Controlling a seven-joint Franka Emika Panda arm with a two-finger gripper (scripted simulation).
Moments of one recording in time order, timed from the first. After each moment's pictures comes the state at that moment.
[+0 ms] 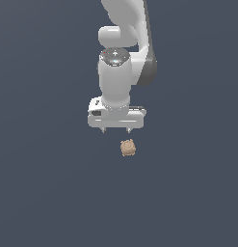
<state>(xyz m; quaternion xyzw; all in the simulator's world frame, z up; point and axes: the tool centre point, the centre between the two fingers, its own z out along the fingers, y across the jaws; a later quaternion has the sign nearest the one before) 0.011 -0.009 0.192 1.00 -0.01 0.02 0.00</state>
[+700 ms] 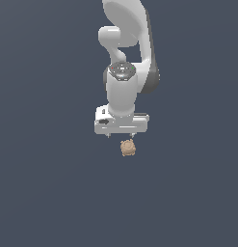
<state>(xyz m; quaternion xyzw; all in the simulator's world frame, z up) 0.013 0.008 0.160 1.00 0.02 0.02 0.00</state>
